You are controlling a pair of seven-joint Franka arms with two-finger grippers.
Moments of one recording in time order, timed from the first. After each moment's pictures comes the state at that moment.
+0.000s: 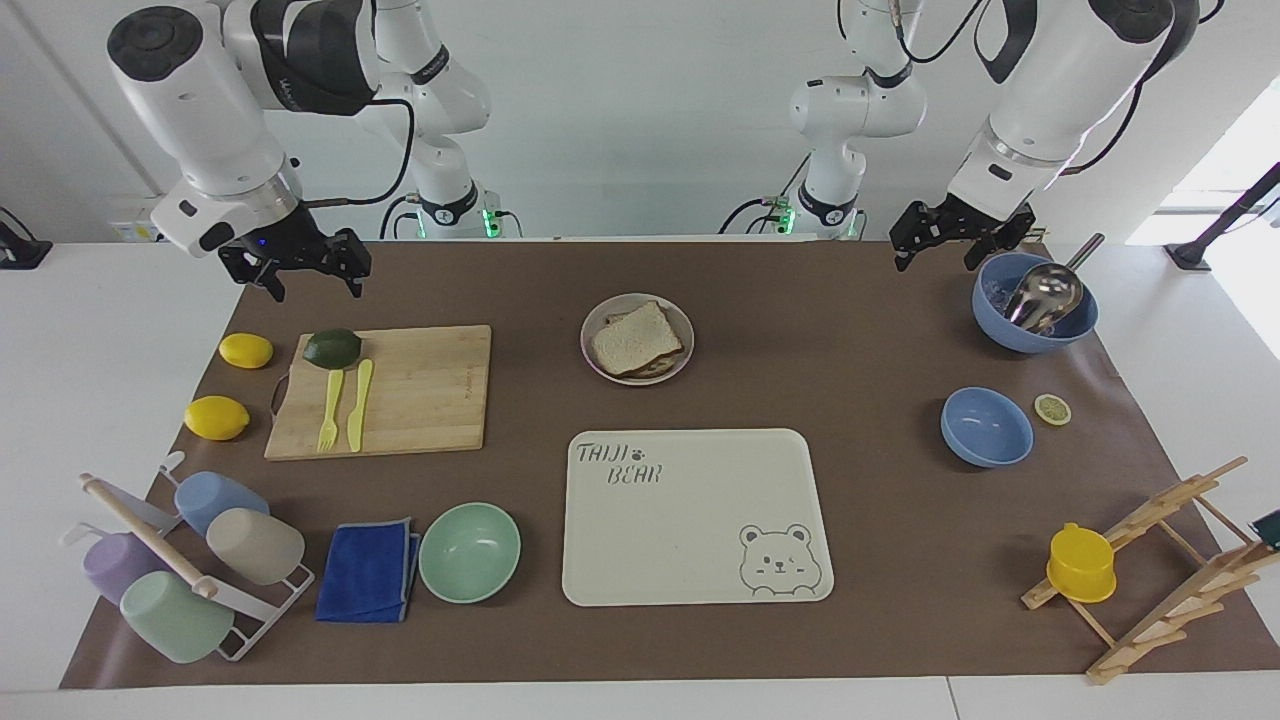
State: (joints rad) left arm -0.17 -0.10 -0.10 -1.83 -0.05 1.66 -0.21; right arm 0.03 -0.01 -0.04 -1.67 -0.05 1.58 -0.09
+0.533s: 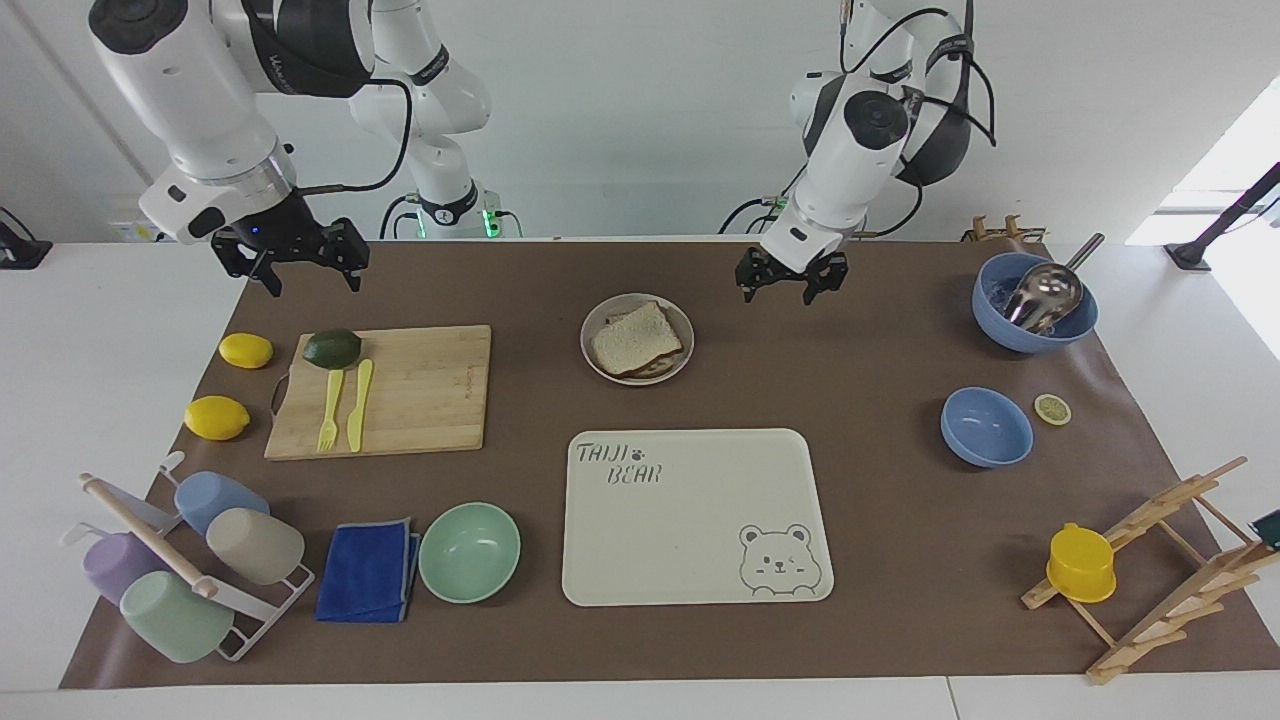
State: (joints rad) left arm -0.42 -0.12 -0.11 -2.18 -0.18 2.00 -0.39; right arm 0.03 0.00 -0.04 -1.65 -0.03 1.57 -0.09
